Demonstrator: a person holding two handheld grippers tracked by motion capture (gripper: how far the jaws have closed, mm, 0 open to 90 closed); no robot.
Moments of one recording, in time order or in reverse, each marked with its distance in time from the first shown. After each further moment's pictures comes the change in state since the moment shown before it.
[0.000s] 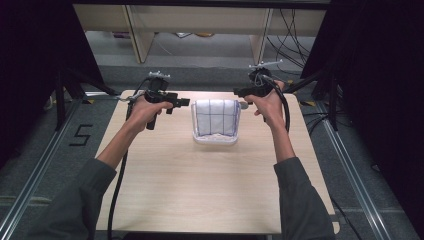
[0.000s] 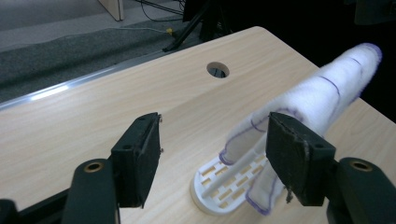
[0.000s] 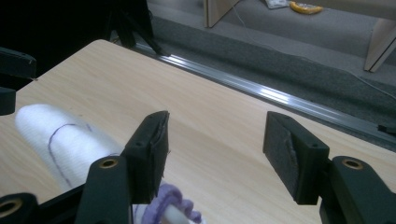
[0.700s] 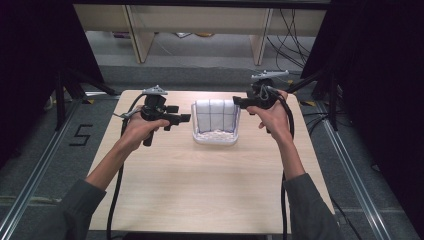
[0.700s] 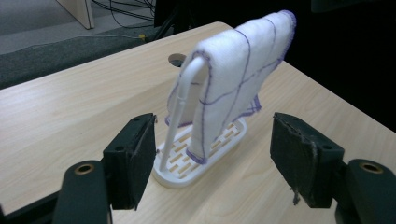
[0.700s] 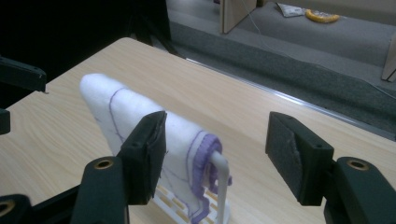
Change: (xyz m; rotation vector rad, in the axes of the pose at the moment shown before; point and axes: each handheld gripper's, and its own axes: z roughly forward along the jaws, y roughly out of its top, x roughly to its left) left arm -0.030 -0.037 -0.026 -0.040 -0.109 0.044; right arm 0.017 -0.025 -0.029 -0.031 0.056 -0.021
